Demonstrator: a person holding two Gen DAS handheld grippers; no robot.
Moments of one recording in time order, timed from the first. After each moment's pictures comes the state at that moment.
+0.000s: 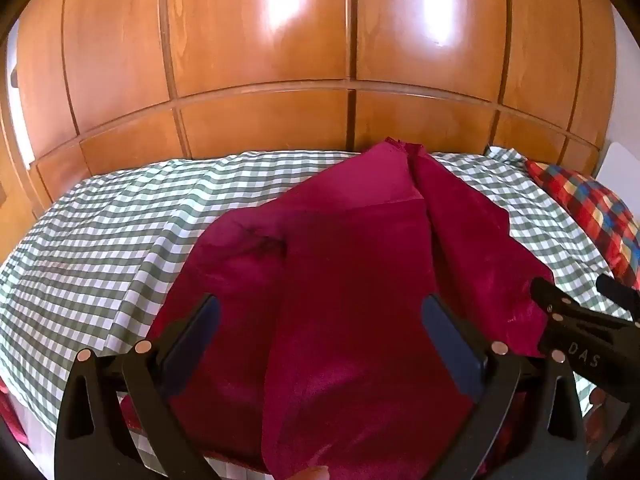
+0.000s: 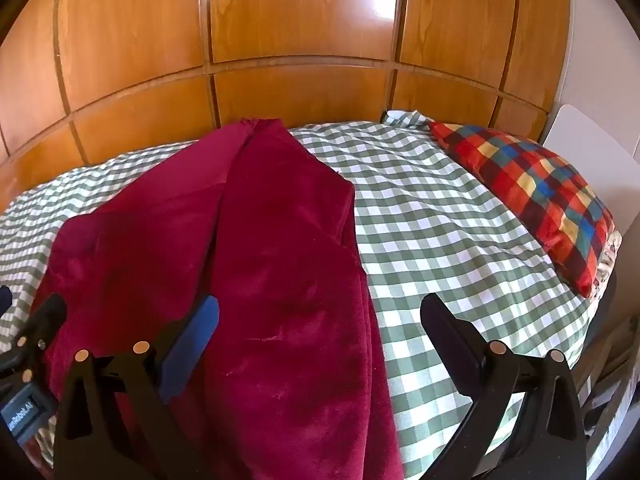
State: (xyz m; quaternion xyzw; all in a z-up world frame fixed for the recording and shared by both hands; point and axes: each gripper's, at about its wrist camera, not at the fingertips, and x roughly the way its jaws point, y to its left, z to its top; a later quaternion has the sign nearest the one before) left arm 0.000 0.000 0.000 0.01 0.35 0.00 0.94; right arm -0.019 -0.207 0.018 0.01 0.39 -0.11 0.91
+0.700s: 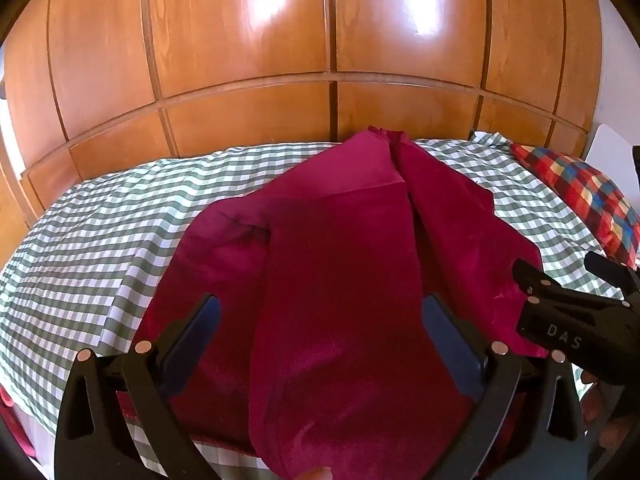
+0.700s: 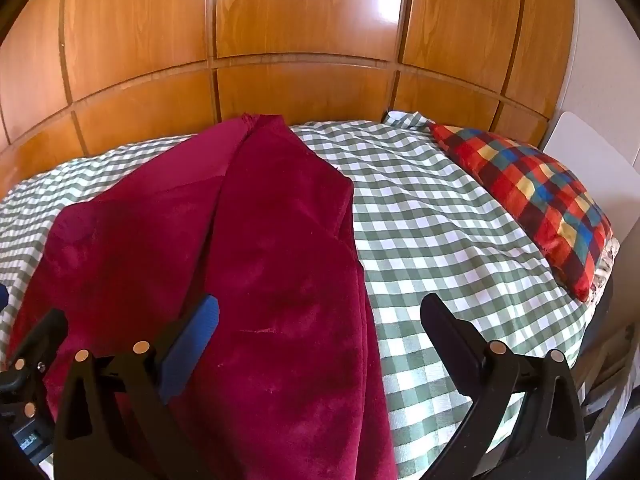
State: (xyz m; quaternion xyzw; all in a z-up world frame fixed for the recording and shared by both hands) left arm -0.012 -0.013 -0.002 0.03 0.36 -0.02 0.93; right arm -0.014 -0.211 0.020 -0.01 0.40 -0.11 0.91
